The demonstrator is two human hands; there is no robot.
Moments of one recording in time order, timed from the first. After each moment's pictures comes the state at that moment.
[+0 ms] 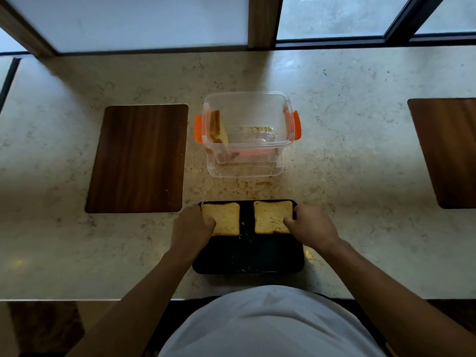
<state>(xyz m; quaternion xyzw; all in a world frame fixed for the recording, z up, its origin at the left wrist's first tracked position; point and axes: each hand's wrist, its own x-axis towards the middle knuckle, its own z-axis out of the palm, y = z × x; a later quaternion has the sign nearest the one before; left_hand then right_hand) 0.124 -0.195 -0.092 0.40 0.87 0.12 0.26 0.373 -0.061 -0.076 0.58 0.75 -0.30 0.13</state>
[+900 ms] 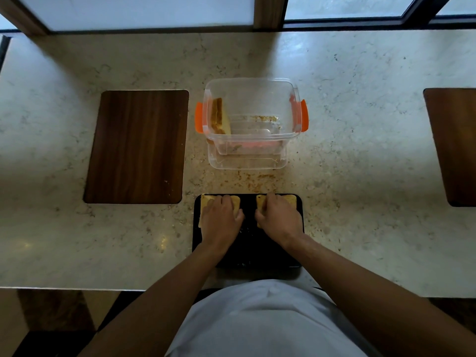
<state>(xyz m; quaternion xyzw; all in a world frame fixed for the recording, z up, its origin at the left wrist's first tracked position) 0.178 -0.169 -0.116 0.48 0.85 0.09 0.19 0.315 -0.089 -0.112 0.54 0.79 -0.28 0.05</state>
